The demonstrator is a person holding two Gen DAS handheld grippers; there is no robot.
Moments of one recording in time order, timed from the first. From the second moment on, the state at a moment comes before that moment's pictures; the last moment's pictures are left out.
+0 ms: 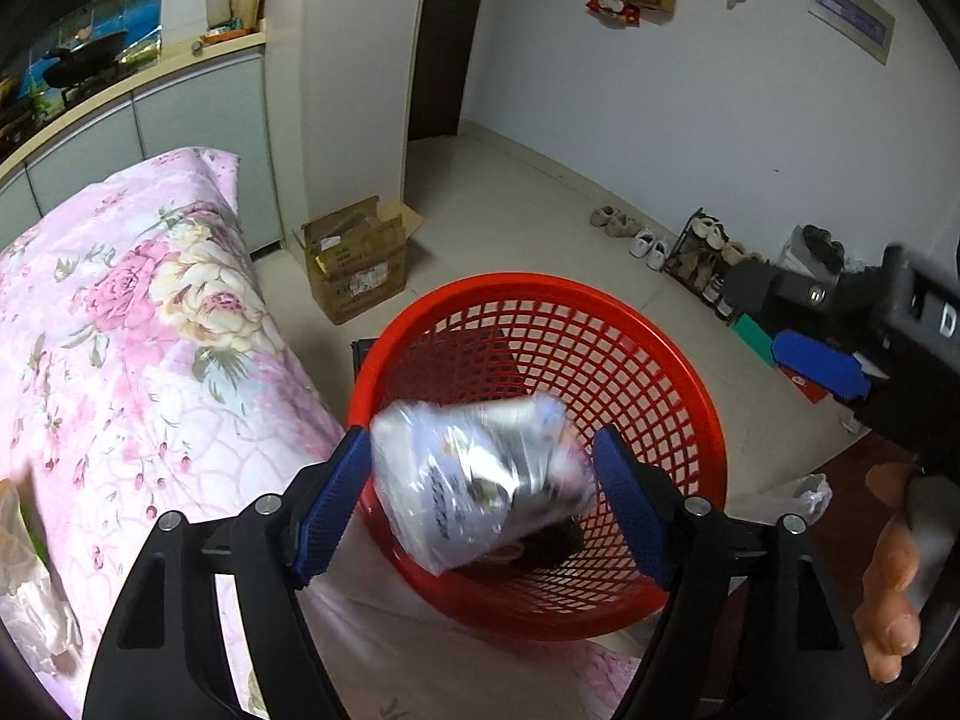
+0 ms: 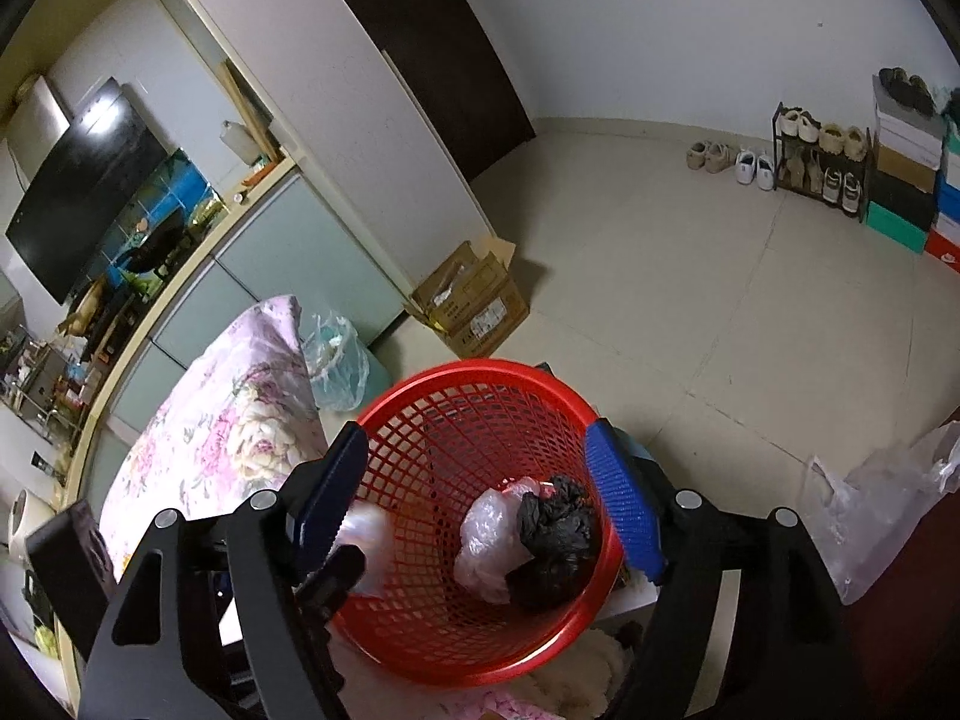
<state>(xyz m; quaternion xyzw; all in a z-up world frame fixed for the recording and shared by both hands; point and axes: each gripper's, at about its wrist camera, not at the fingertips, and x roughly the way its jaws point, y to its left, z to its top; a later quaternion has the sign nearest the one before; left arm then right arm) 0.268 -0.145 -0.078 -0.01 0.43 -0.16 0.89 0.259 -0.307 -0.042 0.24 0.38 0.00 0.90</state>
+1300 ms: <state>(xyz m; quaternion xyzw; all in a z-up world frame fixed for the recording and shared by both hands) 0.143 0.018 0.005 -0.05 0.30 0.03 0.95 0.195 -0.194 0.021 0.13 0.31 0.17 0.92</state>
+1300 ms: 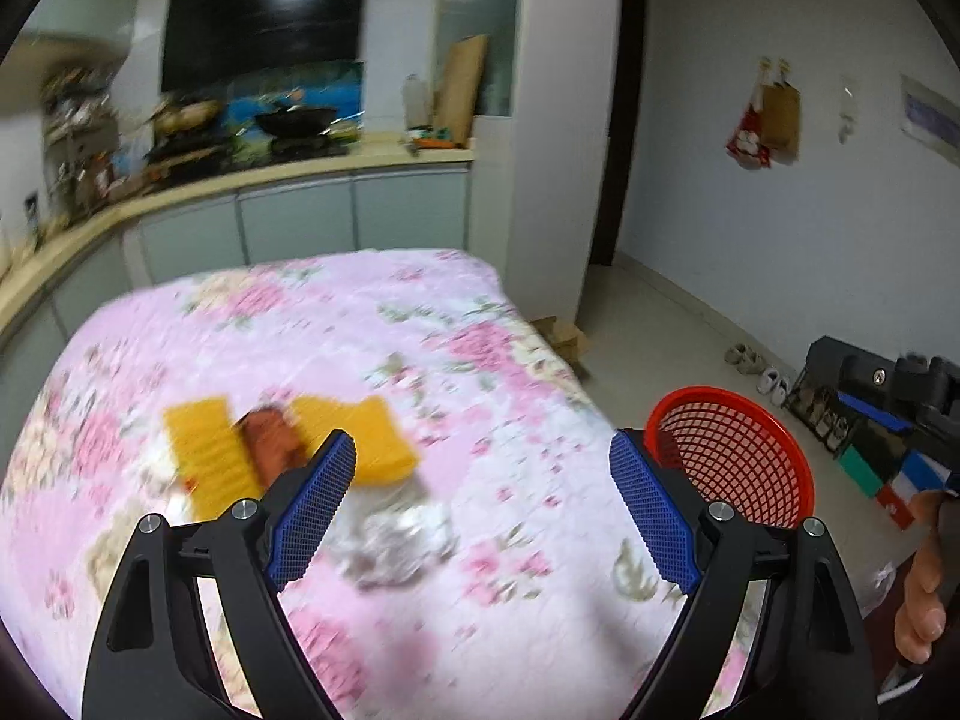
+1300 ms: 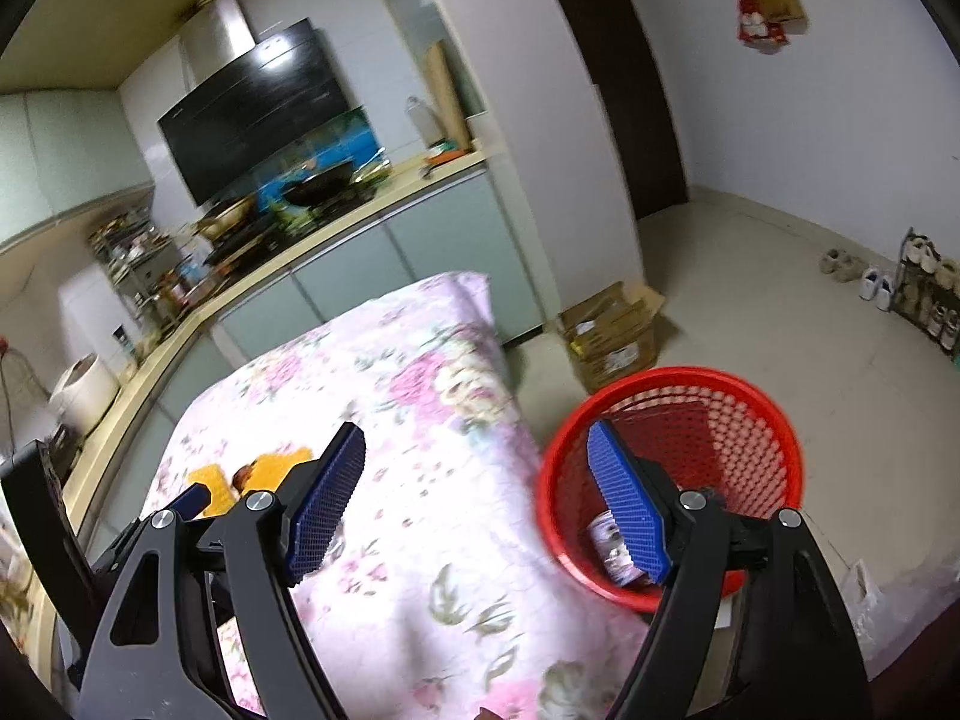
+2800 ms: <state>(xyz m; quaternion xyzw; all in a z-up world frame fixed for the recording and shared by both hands) 0.098 0.230 -0.079 -0.18 0.37 0.12 0.90 0.189 -0.107 -0.022 0.06 0.37 0.24 0.90</state>
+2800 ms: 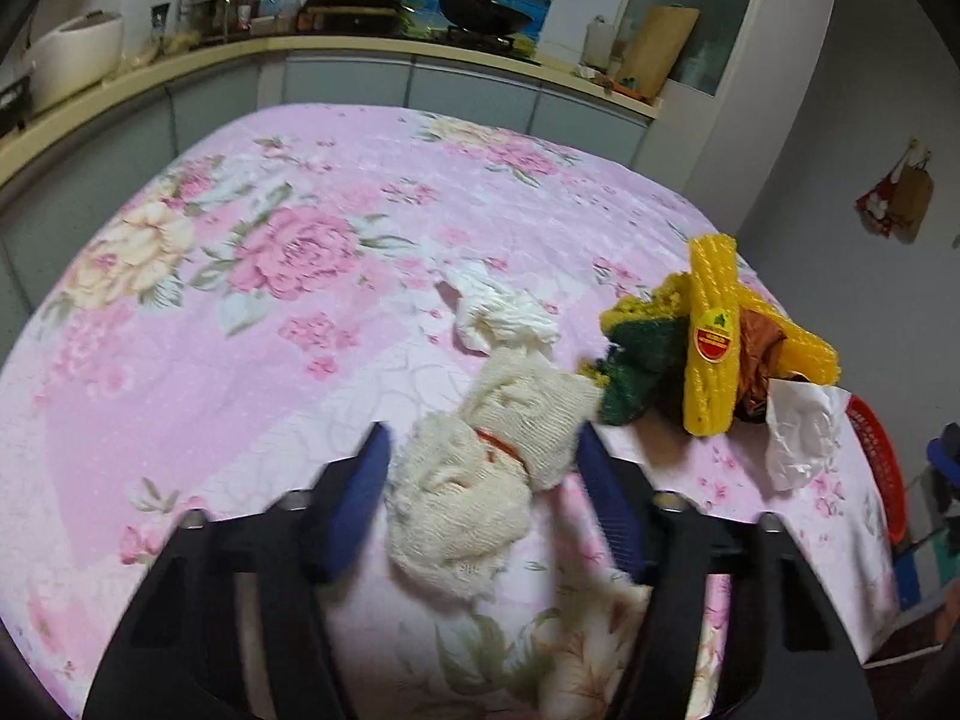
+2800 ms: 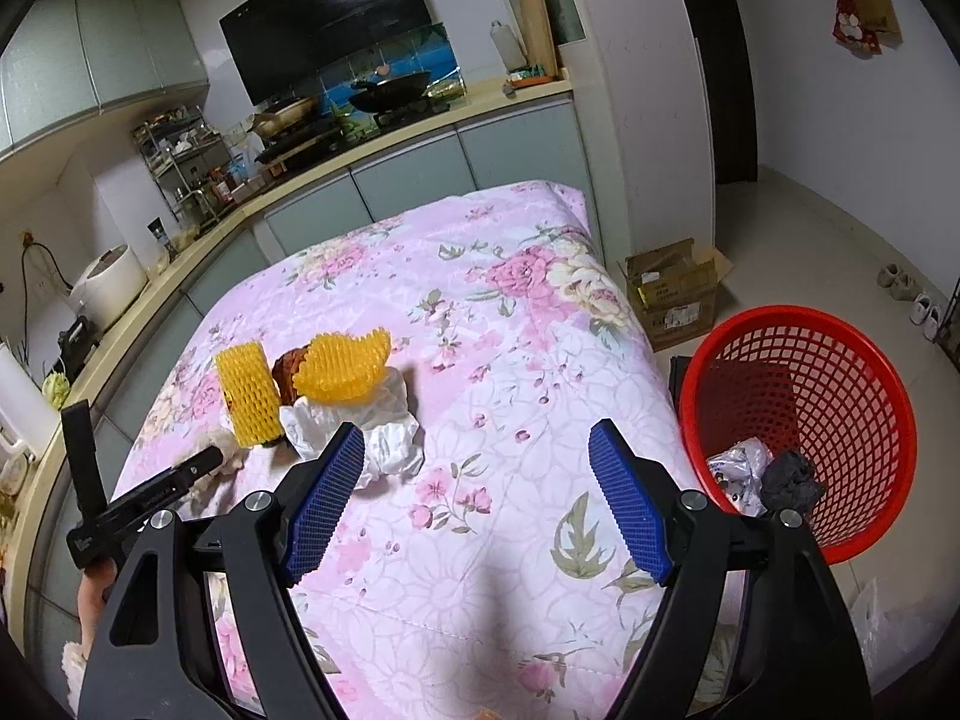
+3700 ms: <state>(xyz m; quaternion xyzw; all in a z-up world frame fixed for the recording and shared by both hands) 0.057 0.225 -0.033 -0.17 0.28 0.13 0.93 0.240 -0.004 -0.025 0.03 0.37 0.31 0.88</state>
